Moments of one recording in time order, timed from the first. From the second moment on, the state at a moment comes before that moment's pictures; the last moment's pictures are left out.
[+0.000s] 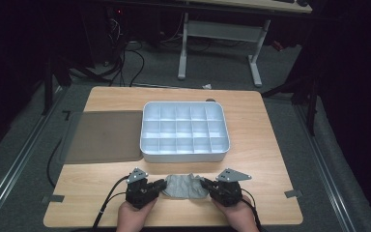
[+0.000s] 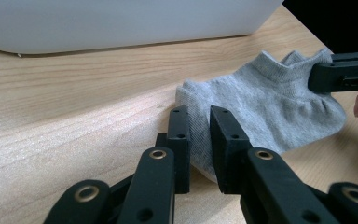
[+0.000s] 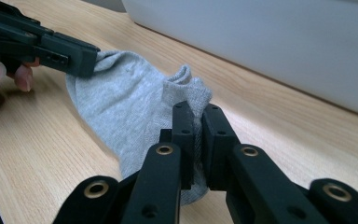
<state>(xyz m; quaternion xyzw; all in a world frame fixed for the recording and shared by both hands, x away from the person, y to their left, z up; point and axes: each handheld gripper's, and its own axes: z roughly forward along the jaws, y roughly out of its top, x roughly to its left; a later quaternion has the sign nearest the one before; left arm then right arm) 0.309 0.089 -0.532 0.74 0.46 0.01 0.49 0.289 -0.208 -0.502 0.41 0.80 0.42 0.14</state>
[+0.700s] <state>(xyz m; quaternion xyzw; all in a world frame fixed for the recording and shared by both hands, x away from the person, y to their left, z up) 0.318 0.014 -0.524 0.80 0.41 0.07 0.44 0.290 -0.201 -0.494 0.41 0.81 0.41 0.14</state>
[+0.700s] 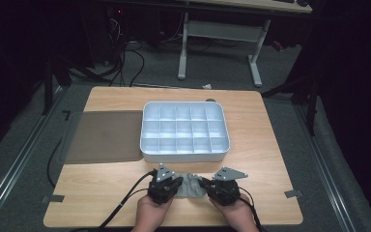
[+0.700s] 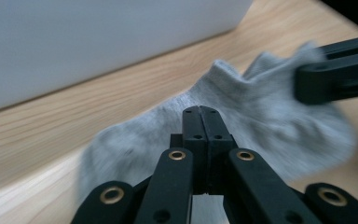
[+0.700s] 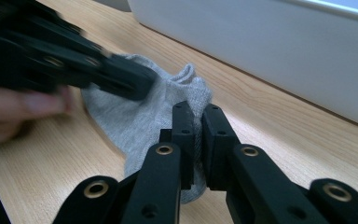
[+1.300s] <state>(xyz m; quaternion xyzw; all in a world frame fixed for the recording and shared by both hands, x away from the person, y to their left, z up) 0.307 -0.019 -0.529 0.83 0.37 0.10 0.41 0.297 -0.200 -0.489 0.40 0.80 0.42 0.14</state>
